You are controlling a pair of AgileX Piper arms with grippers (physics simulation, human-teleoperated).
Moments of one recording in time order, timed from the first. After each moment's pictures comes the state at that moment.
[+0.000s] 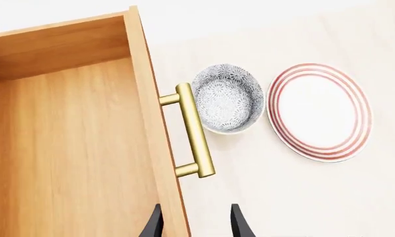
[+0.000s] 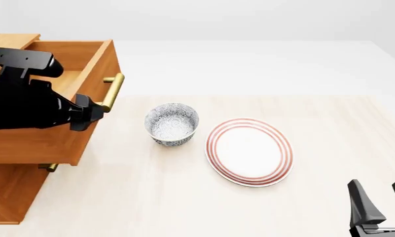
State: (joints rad) left arm -0.29 1.06 -1.09 0.82 -0.05; right arm 0.00 0.01 0.00 0.00 0.00
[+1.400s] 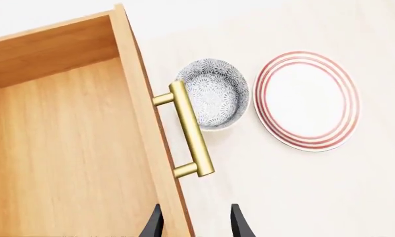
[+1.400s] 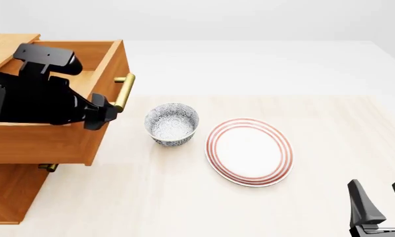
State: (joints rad) left arm -0.39 1.12 -1.16 0.87 -0.09; right arm 0.00 0.01 0.00 0.00 0.00
